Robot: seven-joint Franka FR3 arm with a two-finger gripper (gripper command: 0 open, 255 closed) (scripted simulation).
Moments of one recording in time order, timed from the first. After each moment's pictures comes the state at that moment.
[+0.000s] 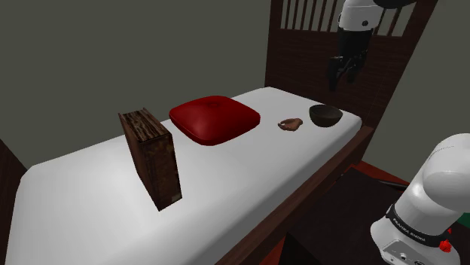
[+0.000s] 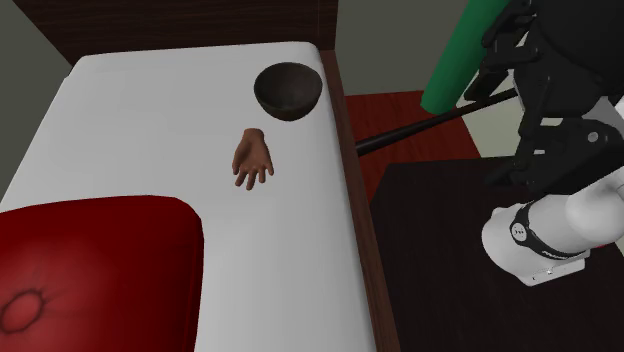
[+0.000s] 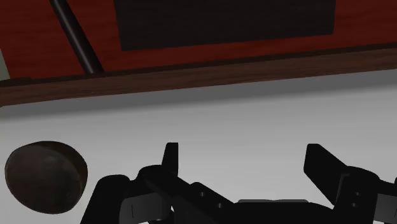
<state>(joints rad) 0.00 -0.75 0.04 -2.31 -0.07 1.57 0.13</state>
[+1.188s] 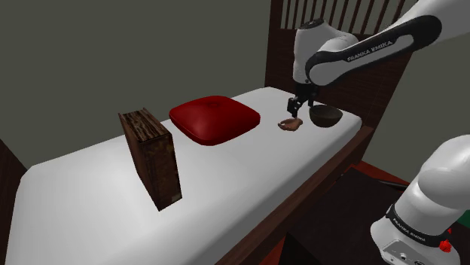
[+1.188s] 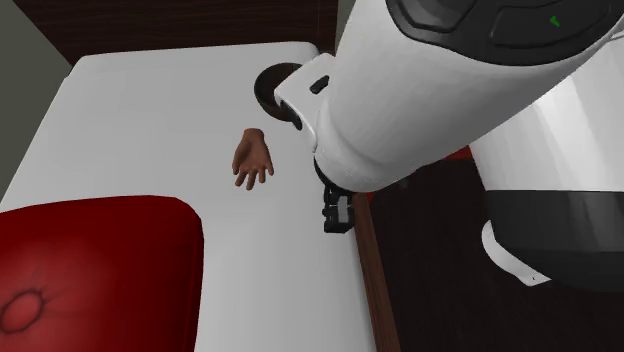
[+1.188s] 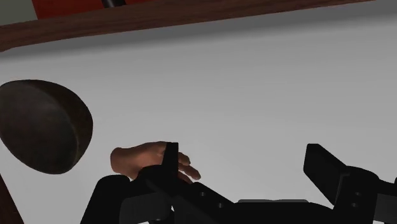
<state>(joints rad) -0.09 -0.34 0.11 -2.43 -0.32 2.14 0.29</state>
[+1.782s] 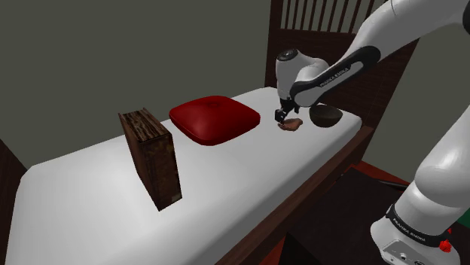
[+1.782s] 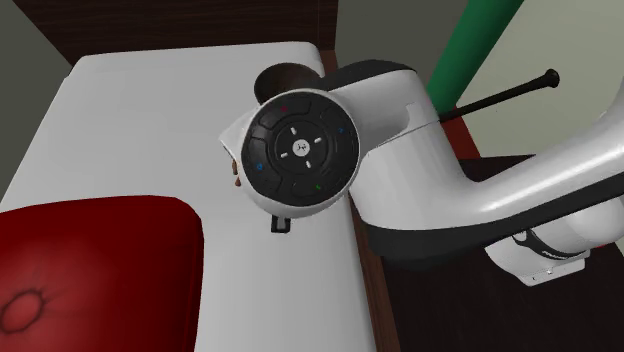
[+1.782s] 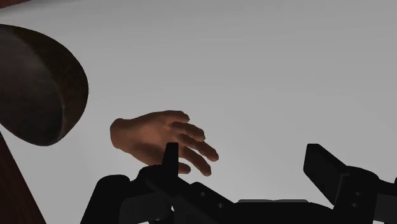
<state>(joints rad) -0.16 -0.01 0.13 -2.31 -0.59 2.35 0.49</state>
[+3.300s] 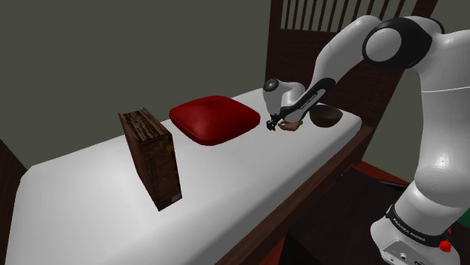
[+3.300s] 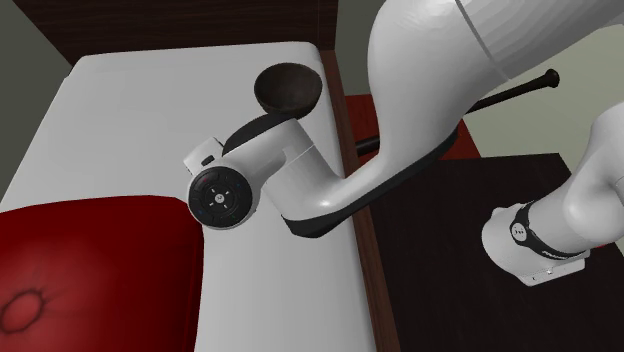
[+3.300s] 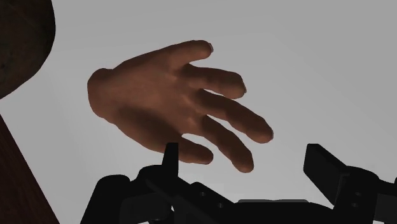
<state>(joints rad) -0.16 0.48 0.02 -1.96 -0.94 2.47 0.72</state>
